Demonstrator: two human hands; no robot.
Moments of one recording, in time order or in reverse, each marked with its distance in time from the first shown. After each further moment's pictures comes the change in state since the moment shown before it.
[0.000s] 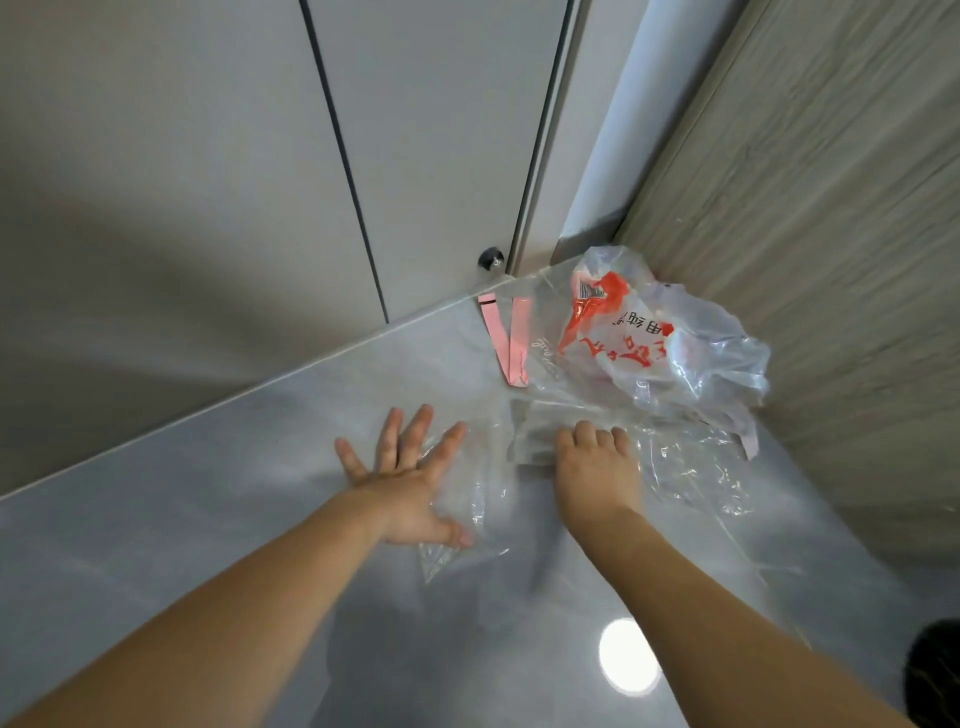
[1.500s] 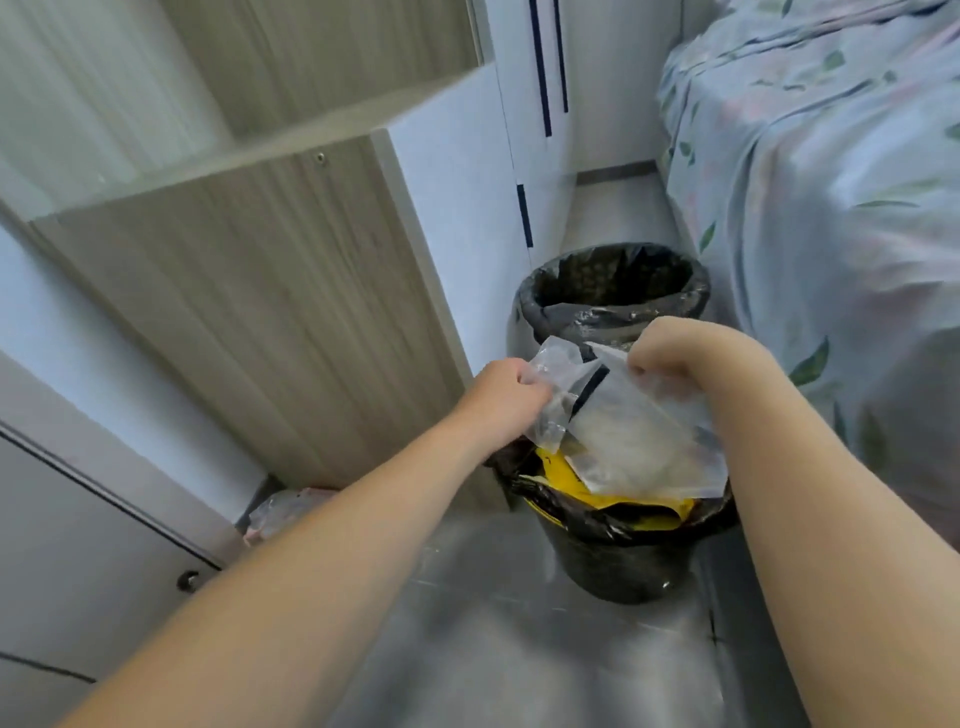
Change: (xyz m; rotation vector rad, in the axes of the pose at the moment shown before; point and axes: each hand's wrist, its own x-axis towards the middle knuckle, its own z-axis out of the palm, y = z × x) left_hand -0.224 0.551 -0.061 -0.142 0.335 0.847; right_hand -0.389 0.436 -0.061 1.052 0.189 0.871
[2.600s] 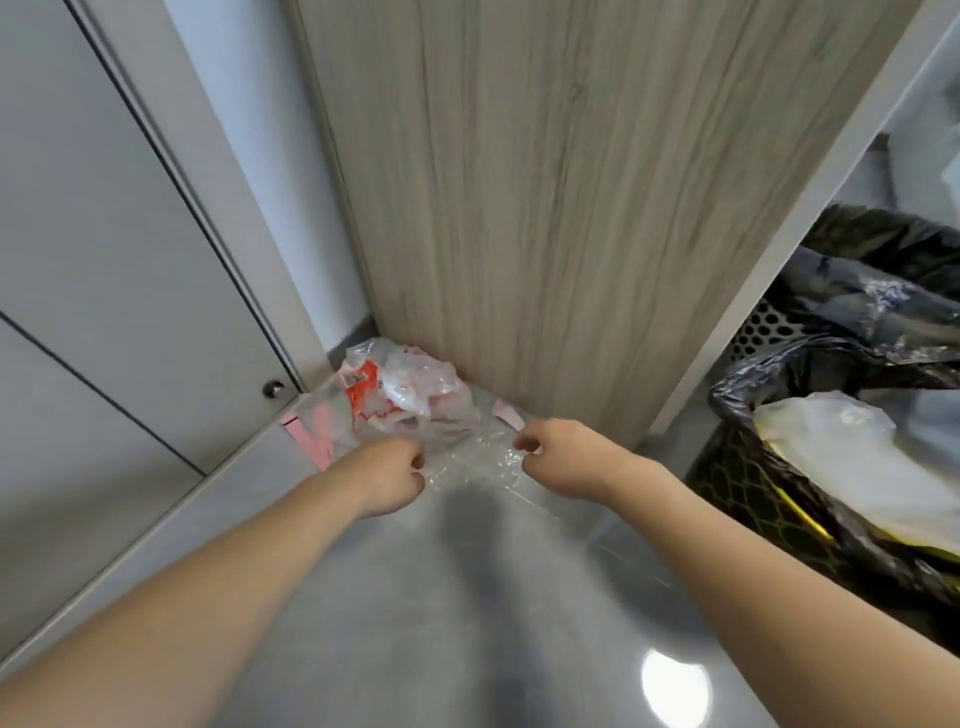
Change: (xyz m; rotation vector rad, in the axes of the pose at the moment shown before) left_hand -0.125 -0.361 -0.074 0.394 -0.179 -0.390; right_hand -0.016 -0.171 0.294 -0.297 -0.390 -0.505
